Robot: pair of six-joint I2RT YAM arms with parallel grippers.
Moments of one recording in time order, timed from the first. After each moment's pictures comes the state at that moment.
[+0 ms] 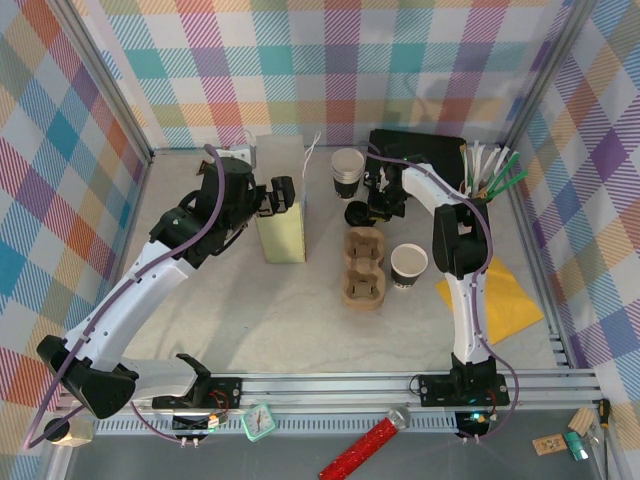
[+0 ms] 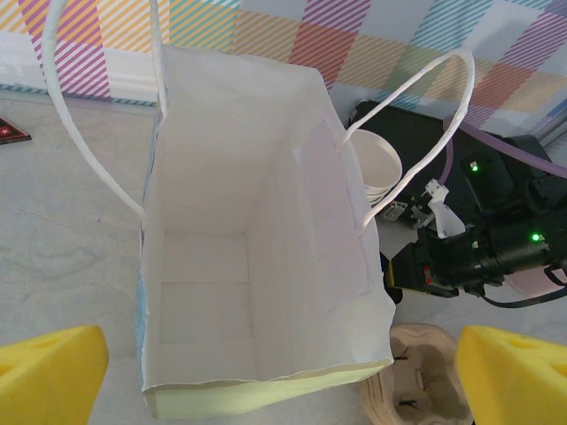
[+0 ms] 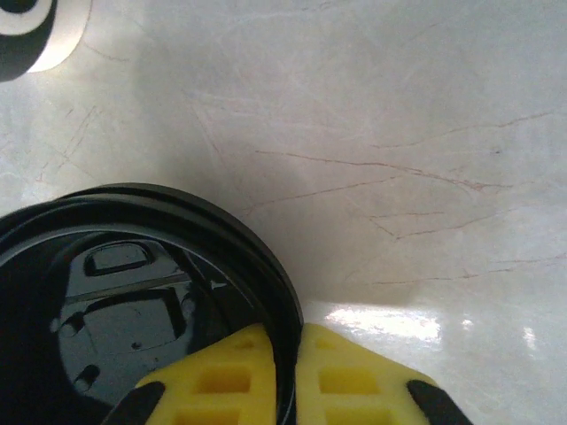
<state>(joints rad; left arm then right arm) -0.60 1.25 1.42 -0.69 -0.28 -0.47 0.29 2.31 1.94 -0.98 -0.25 0.41</state>
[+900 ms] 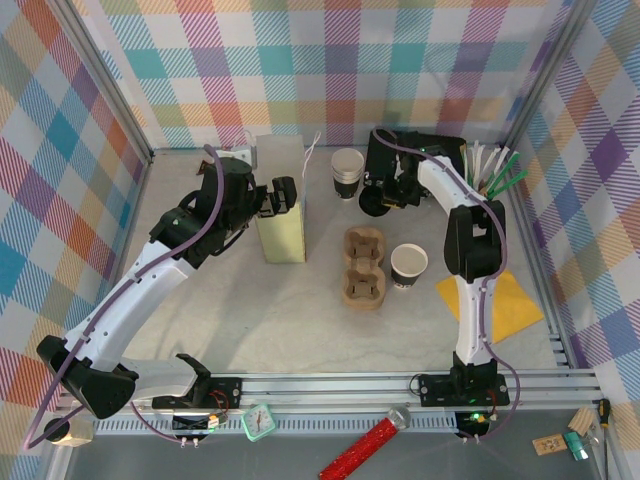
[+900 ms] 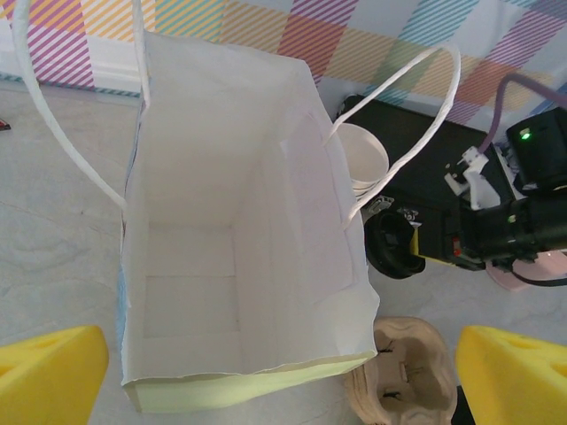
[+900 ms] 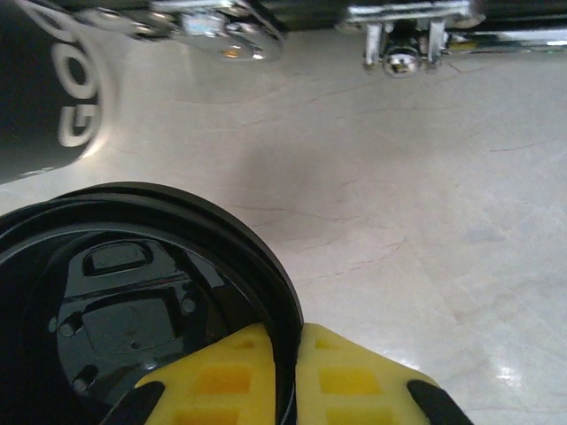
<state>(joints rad) -0.60 1.25 1.41 -0.69 -0.25 -0.50 0.22 2.23 1.94 -0.97 -0.16 0.39</state>
